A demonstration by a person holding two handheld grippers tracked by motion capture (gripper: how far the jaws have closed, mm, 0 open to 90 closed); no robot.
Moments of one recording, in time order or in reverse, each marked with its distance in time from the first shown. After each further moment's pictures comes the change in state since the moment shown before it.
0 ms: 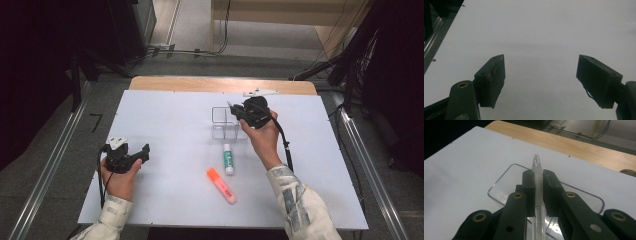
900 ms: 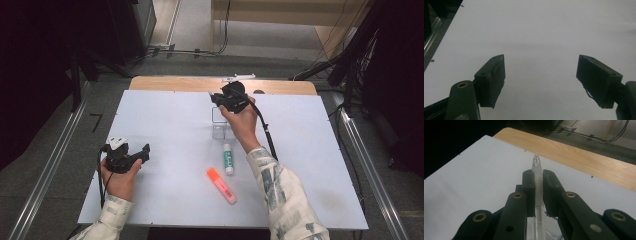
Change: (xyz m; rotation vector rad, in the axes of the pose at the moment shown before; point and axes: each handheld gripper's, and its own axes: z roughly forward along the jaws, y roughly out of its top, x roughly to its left) left arm 0.000 0.000 0.000 -0.001 -0.007 -0.002; right arm 0.020 0.042 0.054 0.012 0.055 -0.006
